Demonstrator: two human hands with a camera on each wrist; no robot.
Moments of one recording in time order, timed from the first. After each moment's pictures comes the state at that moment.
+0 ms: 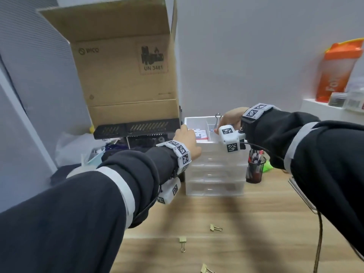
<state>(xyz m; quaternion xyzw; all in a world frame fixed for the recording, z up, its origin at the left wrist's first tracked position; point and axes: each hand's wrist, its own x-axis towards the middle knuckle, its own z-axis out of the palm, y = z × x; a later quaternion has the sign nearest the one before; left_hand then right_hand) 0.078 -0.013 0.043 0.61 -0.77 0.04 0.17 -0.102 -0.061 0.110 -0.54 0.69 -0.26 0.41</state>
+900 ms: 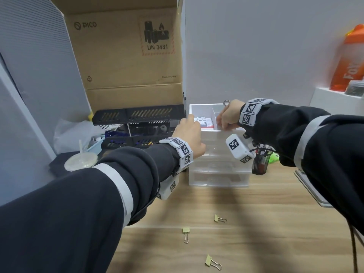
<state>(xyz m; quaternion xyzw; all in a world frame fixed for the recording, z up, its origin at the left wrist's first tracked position) 0.090 -0.011 0.021 0.55 -0.80 0.12 0.18 -0.077 -0.050 0.094 -0.64 0.70 -0.23 0.24</state>
